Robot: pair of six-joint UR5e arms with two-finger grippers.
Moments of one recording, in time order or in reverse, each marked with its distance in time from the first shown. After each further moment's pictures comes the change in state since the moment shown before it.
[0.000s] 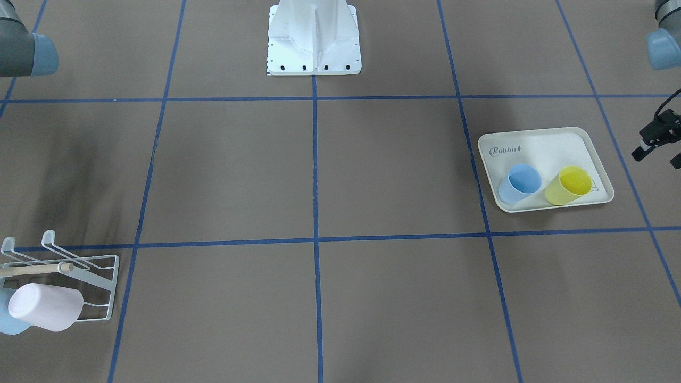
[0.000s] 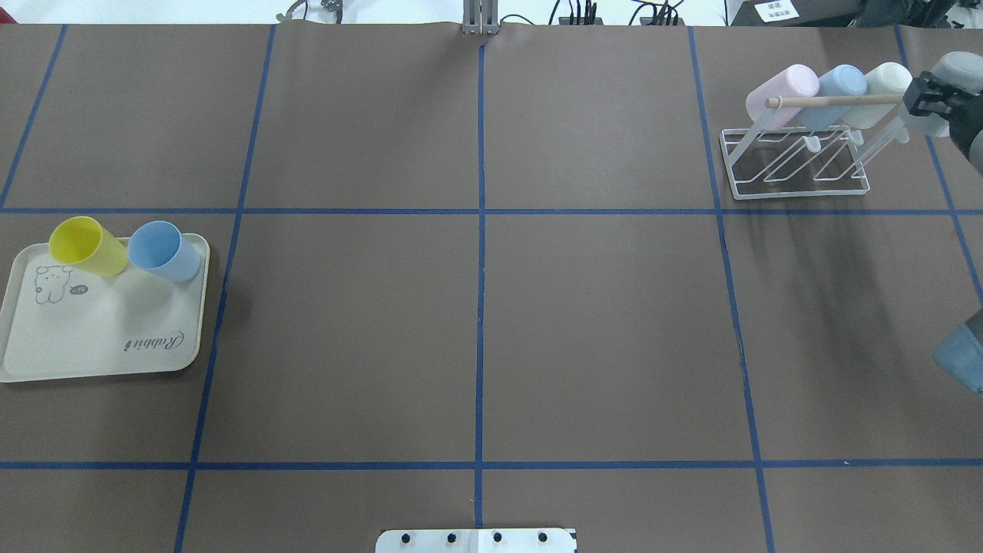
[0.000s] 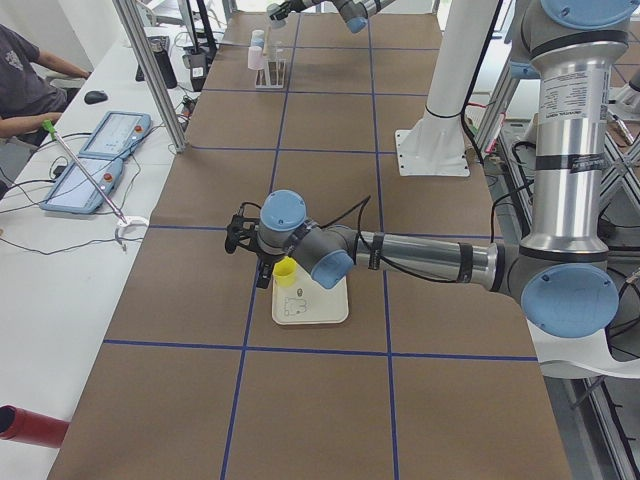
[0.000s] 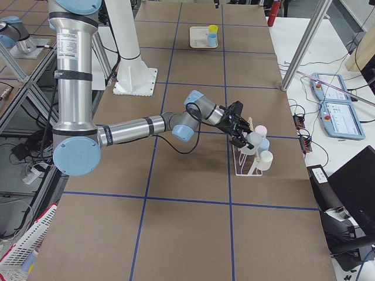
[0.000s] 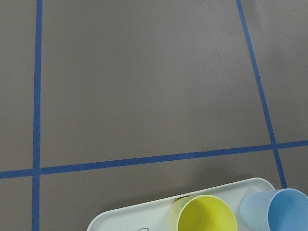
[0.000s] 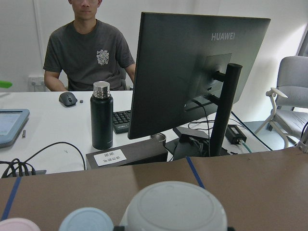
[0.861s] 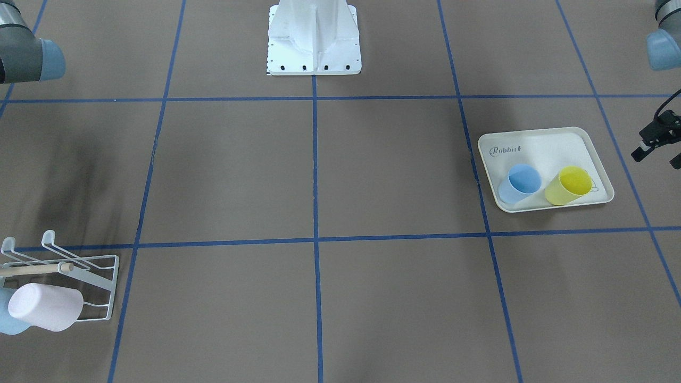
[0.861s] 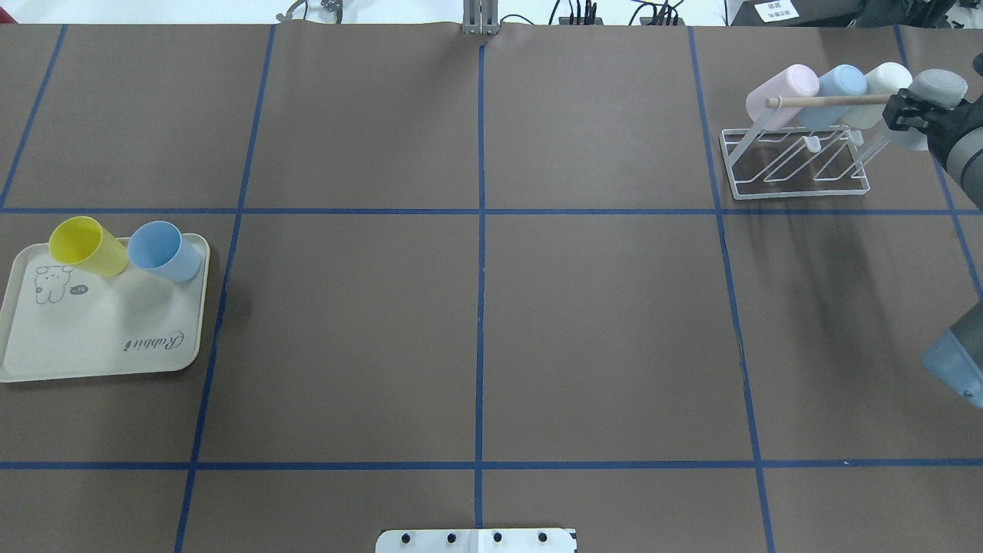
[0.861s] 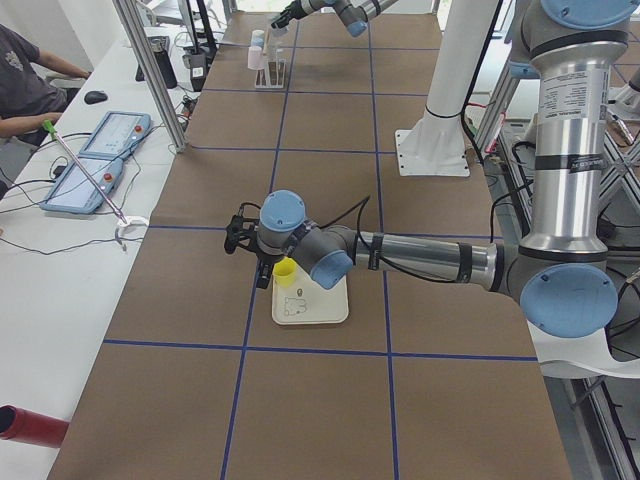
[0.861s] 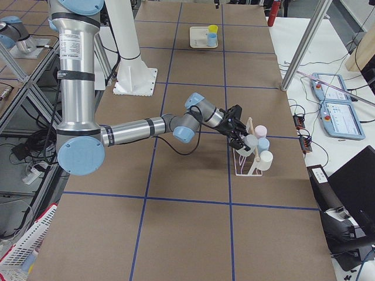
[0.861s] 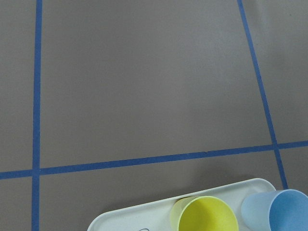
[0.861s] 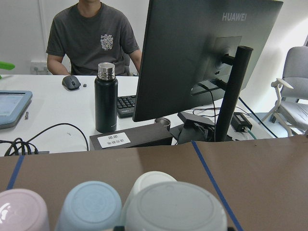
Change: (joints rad) left arm 0.000 -0.001 0.002 0.000 -0.001 0.000; right arm -0.027 0.013 -0.037 0.001 0.000 0.000
